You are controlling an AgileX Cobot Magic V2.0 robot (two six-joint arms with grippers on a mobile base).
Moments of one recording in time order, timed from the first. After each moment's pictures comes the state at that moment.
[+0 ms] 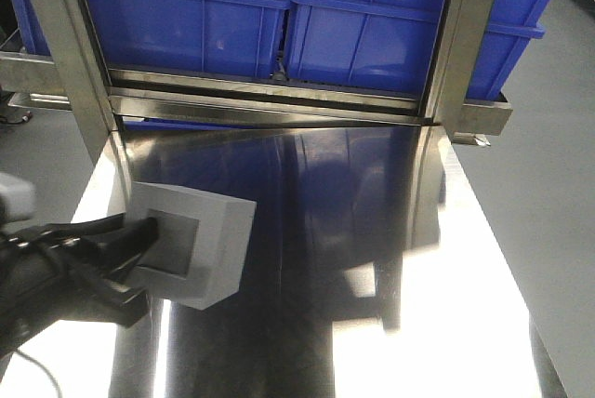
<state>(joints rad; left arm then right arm) -0.57 0.94 -0.43 -0.21 -0.14 -0.05 -0.01 -0.01 0.03 -0.06 0.13 0.04</state>
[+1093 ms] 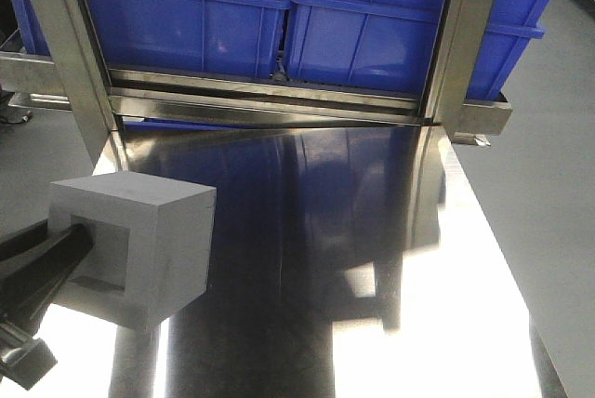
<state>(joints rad) -0.57 0.62 -0.33 -0.21 -0.11 -0.05 -0.01 -0.01 0.03 -0.06 0.13 0.04</state>
